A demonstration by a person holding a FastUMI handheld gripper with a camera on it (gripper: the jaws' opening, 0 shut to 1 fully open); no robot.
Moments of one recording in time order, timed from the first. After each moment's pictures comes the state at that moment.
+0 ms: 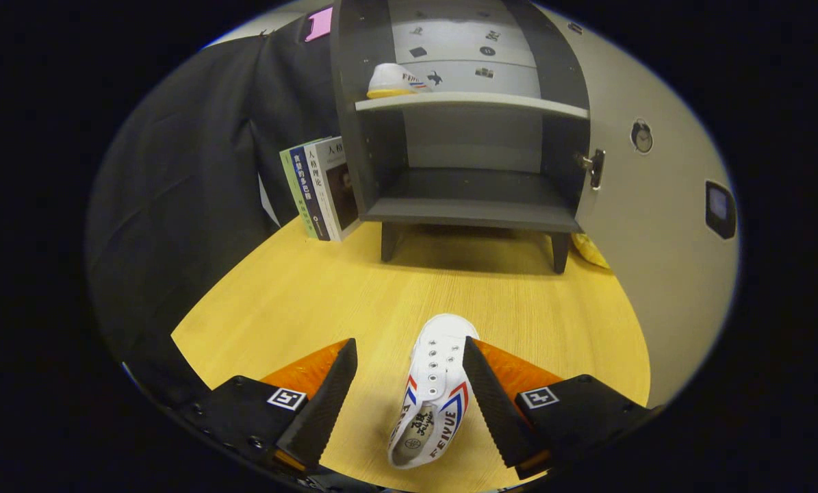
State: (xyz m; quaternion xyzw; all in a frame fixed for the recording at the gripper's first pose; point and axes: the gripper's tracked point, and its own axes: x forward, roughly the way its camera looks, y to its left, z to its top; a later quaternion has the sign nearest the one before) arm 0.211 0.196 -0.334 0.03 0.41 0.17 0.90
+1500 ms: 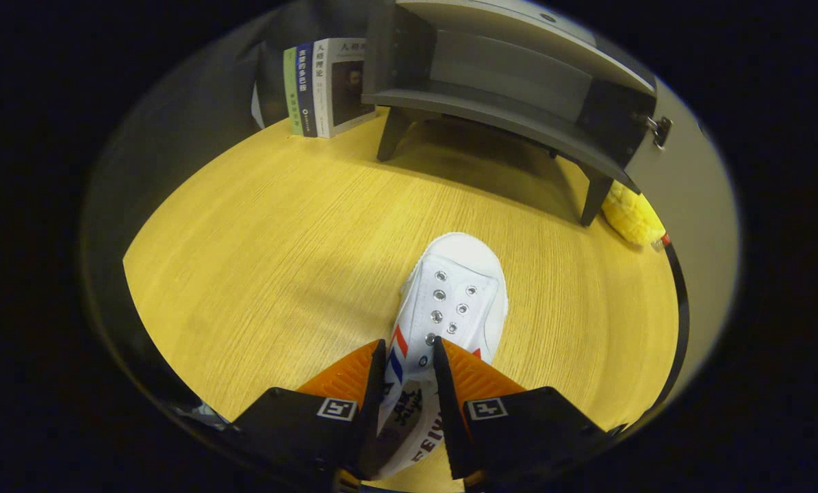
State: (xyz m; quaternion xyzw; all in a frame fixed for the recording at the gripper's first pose) arm 0.197 0.200 -0.428 -0.10 0.51 0.16 0.84
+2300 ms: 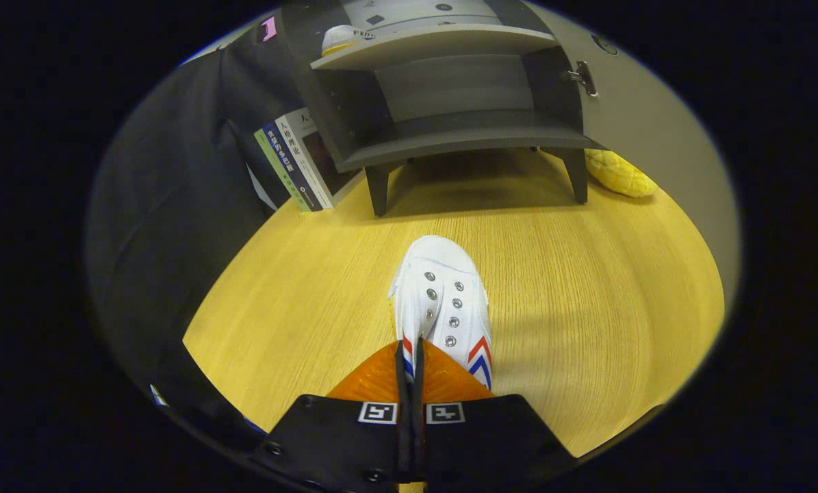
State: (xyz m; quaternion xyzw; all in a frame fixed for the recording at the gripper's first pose) arm 0.210 0.197 -0.381 0.13 0.43 0.18 0.87
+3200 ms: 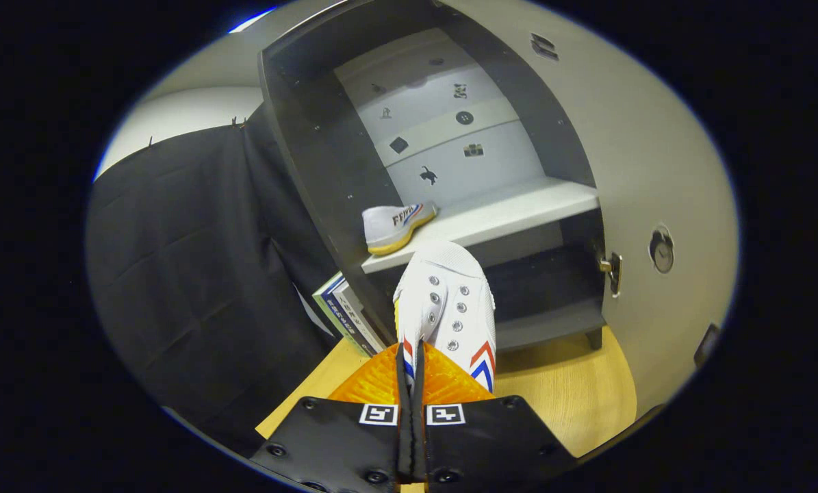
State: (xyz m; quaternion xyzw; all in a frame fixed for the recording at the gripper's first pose) arm 0.354 0.182 -0.152 0.20 0.22 0.20 0.93
